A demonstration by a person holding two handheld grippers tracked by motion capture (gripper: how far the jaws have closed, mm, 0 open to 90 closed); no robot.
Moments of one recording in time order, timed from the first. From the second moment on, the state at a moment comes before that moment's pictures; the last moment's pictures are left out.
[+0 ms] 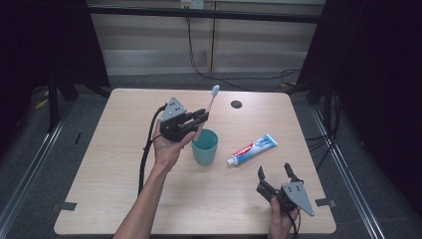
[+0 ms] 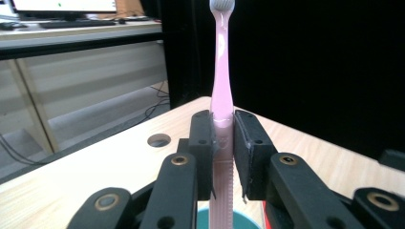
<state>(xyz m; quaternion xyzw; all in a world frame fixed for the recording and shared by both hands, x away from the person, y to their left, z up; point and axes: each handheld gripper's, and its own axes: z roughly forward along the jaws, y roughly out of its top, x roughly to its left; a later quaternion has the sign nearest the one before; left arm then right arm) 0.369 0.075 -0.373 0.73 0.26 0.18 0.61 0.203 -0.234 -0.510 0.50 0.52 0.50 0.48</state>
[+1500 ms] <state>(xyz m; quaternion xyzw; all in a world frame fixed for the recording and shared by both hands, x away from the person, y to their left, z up) 0.367 0.093 -0.431 0.75 0.28 0.09 0.59 0.203 -0.234 -0.510 0.50 0.51 0.50 0.48</state>
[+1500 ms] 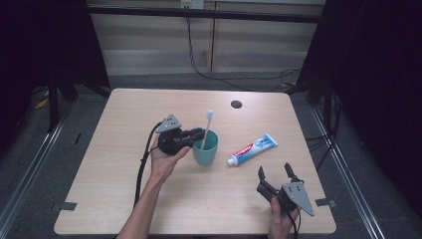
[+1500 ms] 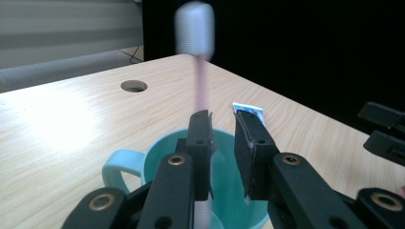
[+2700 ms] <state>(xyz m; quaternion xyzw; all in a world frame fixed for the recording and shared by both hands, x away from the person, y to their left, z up) 0.339 0.137 -0.435 0.75 0.29 0.11 0.59 0.203 -0.235 -0.510 0.50 0.52 0.50 0.48</state>
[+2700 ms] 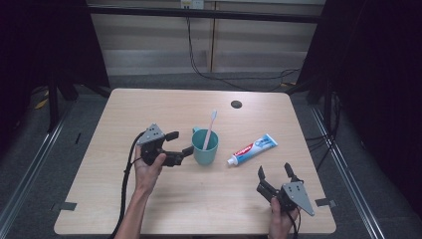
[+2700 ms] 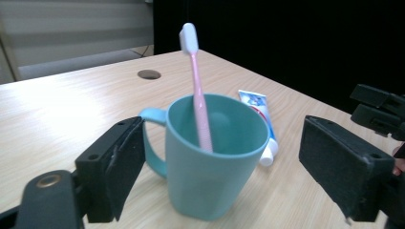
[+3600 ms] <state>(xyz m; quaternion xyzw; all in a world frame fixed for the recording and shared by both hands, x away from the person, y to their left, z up) 0.305 0.199 -0.468 0.71 0.33 0.19 0.59 0.204 -0.235 -0.510 0.50 0.52 0.50 0.47</state>
